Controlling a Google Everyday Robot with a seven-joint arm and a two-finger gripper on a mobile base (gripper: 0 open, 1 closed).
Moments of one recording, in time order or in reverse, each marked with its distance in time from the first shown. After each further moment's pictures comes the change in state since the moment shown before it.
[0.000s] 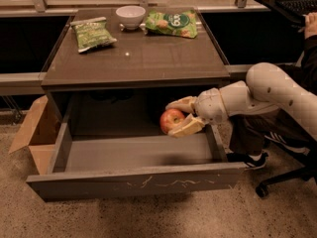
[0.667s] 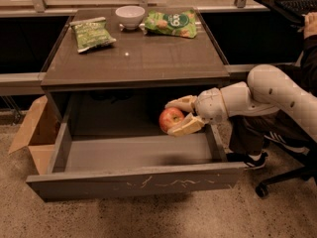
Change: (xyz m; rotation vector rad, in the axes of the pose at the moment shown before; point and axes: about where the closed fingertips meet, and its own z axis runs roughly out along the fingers) arm -0.005 -0.001 -0.001 0.013 -0.045 0.001
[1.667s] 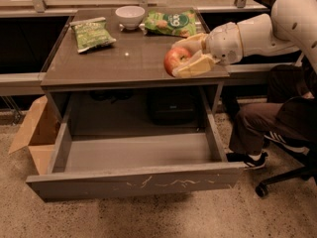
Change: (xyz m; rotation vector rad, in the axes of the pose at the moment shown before) arm -0.126 -0.084 -0.076 0.097 -0.019 -0.049
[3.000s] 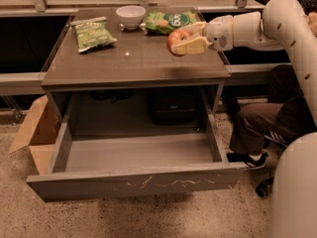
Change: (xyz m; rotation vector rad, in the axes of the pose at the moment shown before) arm 0.029 -0.109 -0.003 0.212 -0.071 0.192
